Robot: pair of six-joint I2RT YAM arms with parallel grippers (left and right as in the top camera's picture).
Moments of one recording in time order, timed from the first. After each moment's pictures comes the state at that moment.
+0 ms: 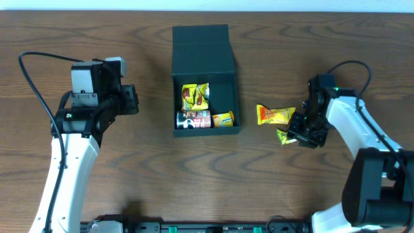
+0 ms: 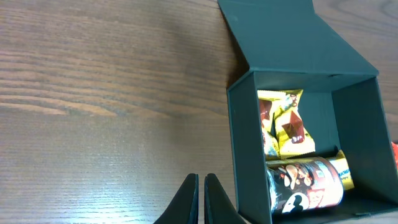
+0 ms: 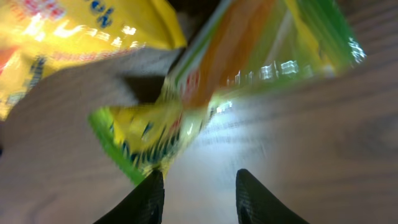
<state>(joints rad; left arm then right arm) 0.00 1.28 1.06 -0.66 0.23 -0.12 -0.03 1.71 1.04 -0.98 -0.13 0.41</state>
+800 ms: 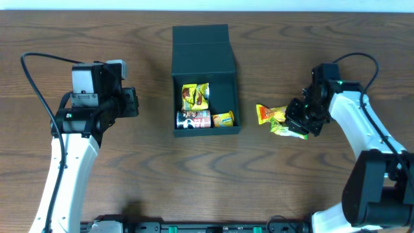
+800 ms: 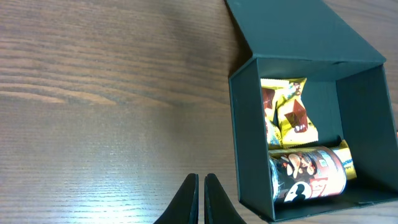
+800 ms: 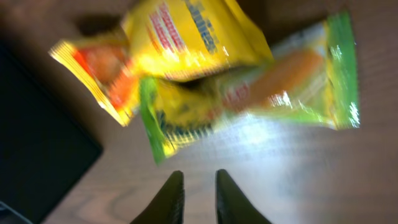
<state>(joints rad) 0.00 1.28 1.06 -0.70 0.23 -0.11 -0.03 1.71 1.15 -1.01 -0.27 0.47</state>
